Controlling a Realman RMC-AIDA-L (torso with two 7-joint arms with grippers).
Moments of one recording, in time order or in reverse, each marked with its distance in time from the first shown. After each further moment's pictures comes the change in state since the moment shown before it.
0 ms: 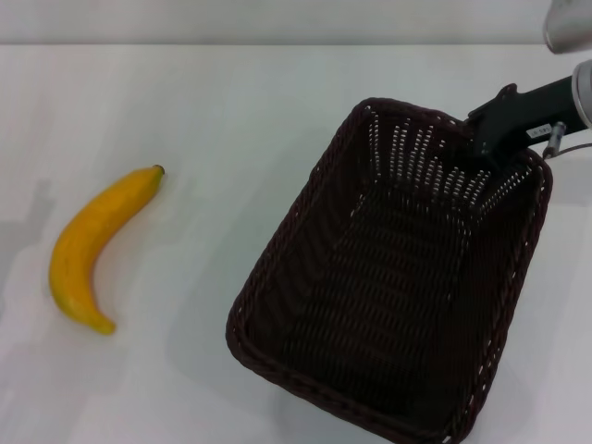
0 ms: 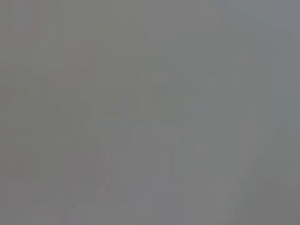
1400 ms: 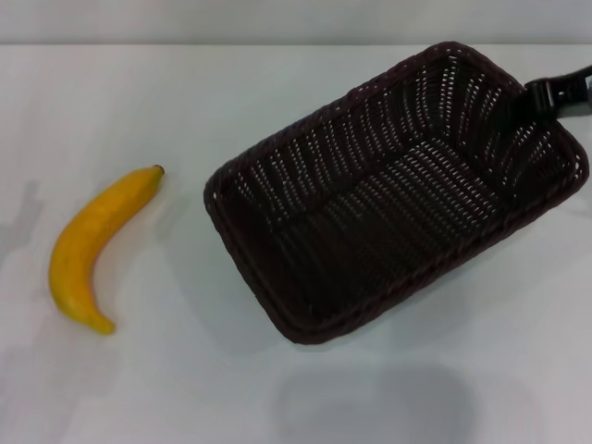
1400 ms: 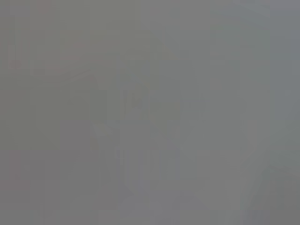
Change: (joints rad) left arm 0.012 0.006 -0.008 0.008 -0.008 0.016 0.006; right arm -0.030 0.001 0.138 -0.251 -0.141 -0.215 0.910
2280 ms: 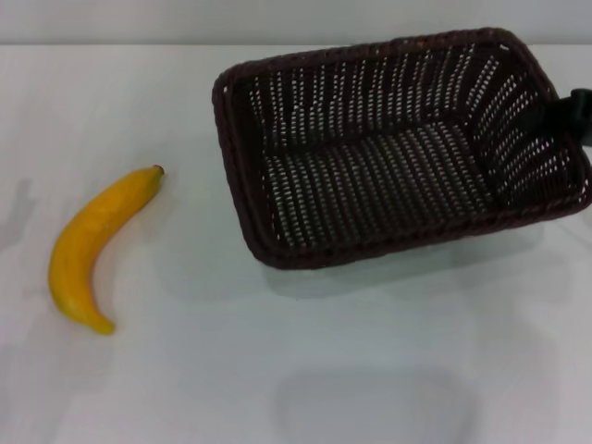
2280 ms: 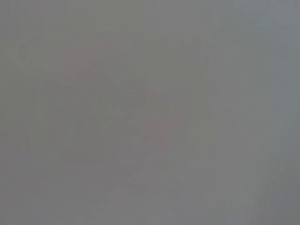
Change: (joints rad) left arm 0.004 0.012 -0.002 0.014 -0.003 0.031 -0.005; right arm -0.327 0.038 -0.046 -0.079 0.346 0.215 0.068
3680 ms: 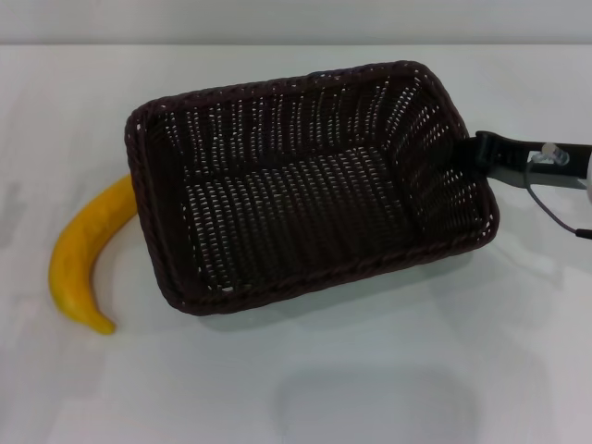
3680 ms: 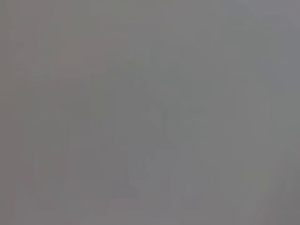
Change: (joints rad) left arm 0.013 0.009 -0.001 0.000 -0.006 0.001 -0.002; right arm -0.089 -0.006 -0.407 0.071 0.244 0.353 -0.066
